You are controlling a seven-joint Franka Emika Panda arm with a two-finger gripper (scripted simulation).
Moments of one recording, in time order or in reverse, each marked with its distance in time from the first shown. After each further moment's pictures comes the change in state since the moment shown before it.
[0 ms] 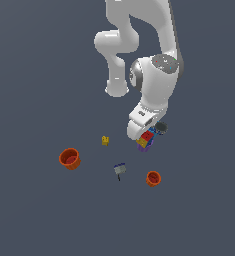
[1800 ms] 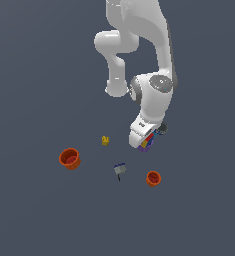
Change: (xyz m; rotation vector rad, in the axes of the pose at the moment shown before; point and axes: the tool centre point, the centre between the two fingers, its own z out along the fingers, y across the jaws) arm 0.001 -0.011 0.061 0.005 -0.002 -0.051
